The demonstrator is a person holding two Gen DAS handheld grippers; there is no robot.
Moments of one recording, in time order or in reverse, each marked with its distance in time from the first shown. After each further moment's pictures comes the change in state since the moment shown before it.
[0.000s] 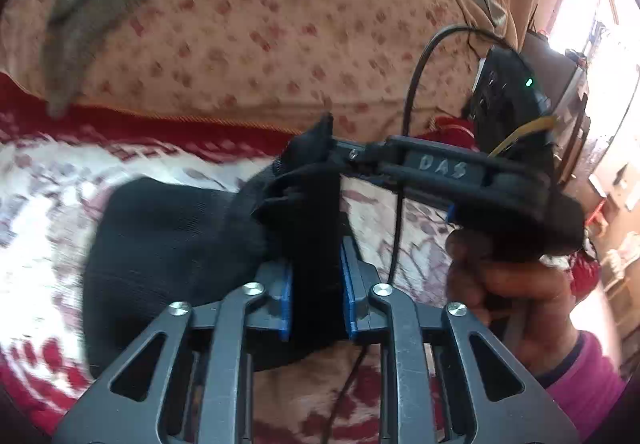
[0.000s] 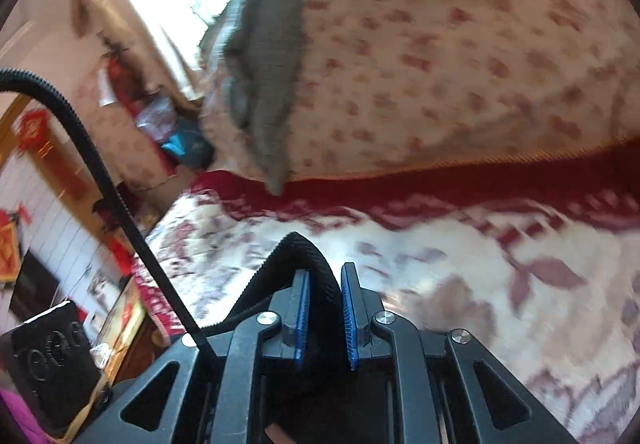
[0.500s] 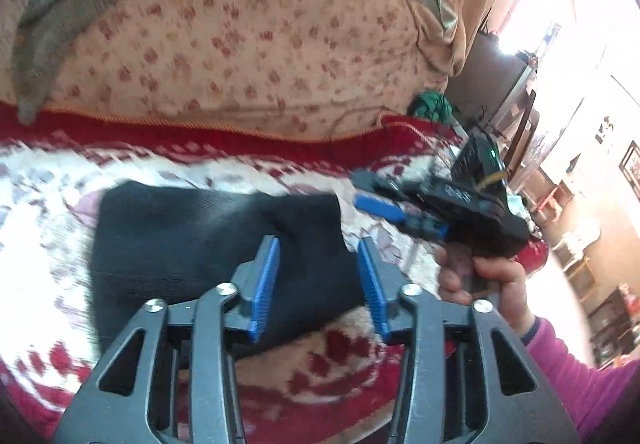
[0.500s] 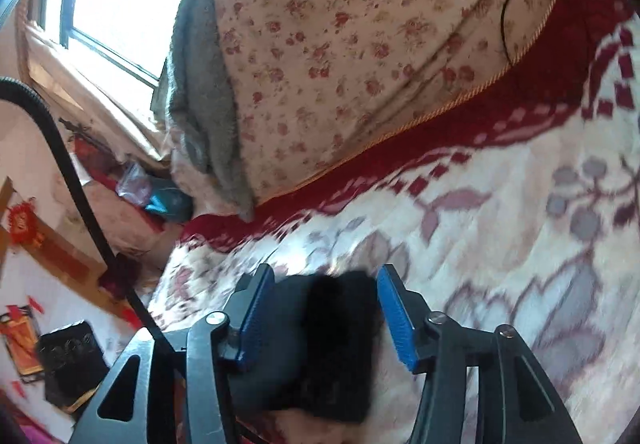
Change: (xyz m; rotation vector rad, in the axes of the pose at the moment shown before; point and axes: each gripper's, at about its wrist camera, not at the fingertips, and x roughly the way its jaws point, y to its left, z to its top) left arm -0.066 0.015 -0.001 0.052 -0.012 -0.168; right arm -0.070 -0.054 -0.034 0.277 -0.050 0.027
